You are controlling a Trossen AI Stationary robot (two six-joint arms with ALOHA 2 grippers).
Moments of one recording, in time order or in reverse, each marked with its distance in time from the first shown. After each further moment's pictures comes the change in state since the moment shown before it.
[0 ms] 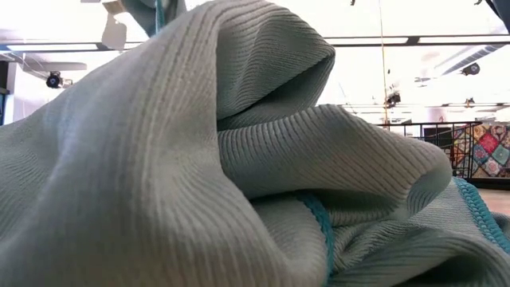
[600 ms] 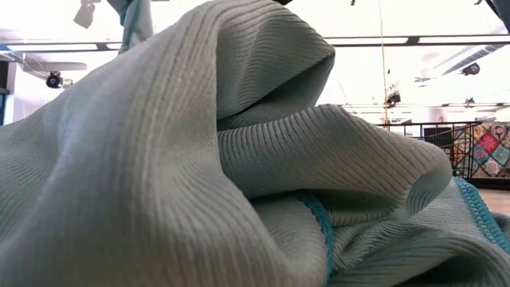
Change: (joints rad) left arm 0.073 -0.069 0.203 -0.164 -0.294 0.195; right arm 0.004 0.000 0.000 -0.232 0.025 0.224
